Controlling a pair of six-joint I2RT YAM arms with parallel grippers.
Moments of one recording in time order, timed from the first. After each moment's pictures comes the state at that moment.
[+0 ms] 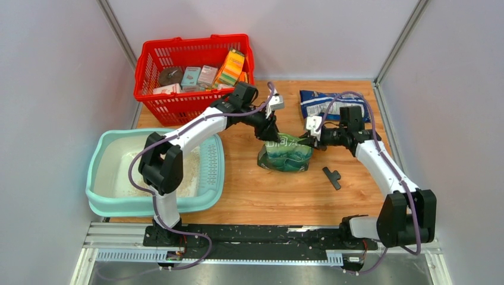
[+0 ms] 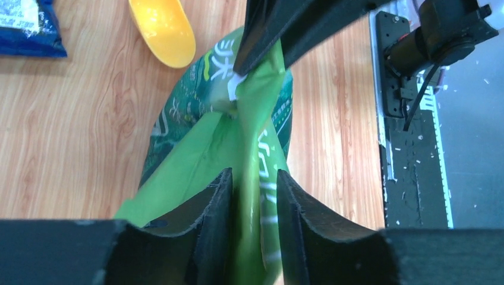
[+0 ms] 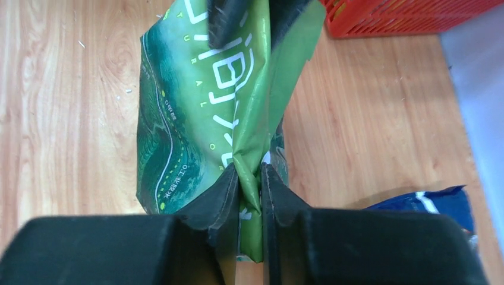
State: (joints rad) left arm -0.63 1.88 1.59 -0.45 0.93 0.31; right arm 0.12 1.28 0.94 -0.48 -0.96 -1.14
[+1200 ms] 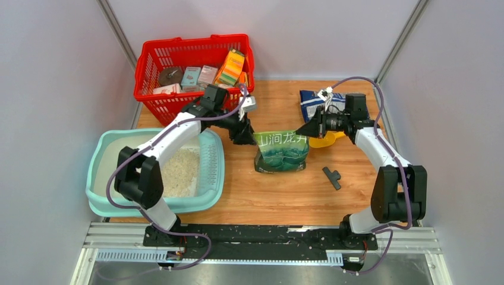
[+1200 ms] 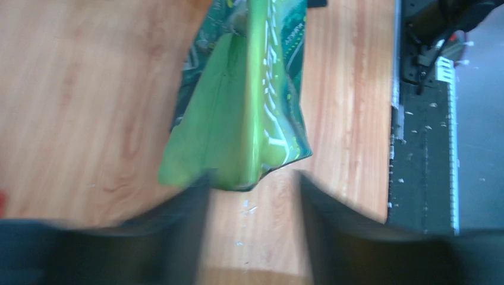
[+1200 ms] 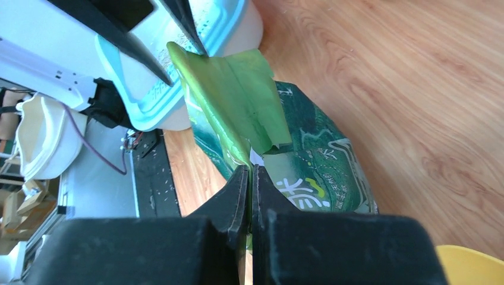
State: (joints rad) left arm -0.48 1.67 1.36 -0.54 0.94 0.46; right arm 0.03 1.49 1.05 -0.24 -1.20 0.01
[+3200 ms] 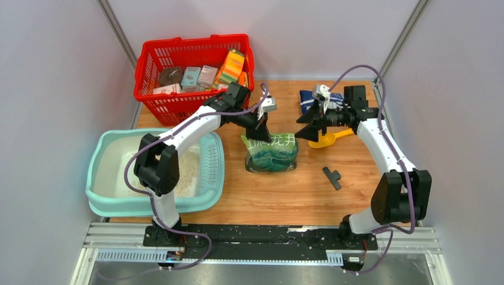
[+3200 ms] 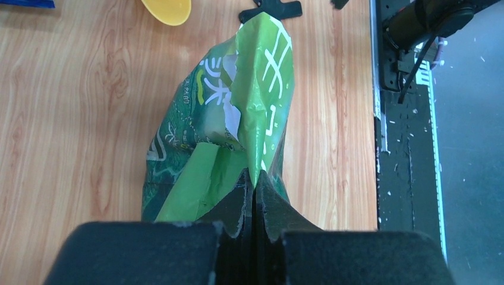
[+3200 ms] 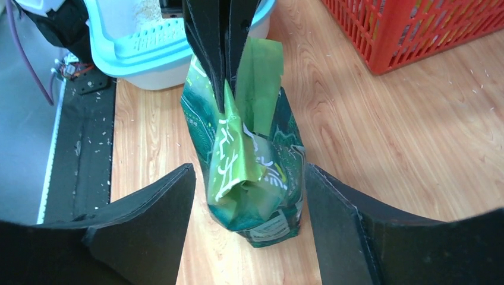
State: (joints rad) left arm -0.56 1.84 1.56 -0.60 0.95 0.43; right arm 0.05 1.48 1.24 -0.62 -1.24 -0.64
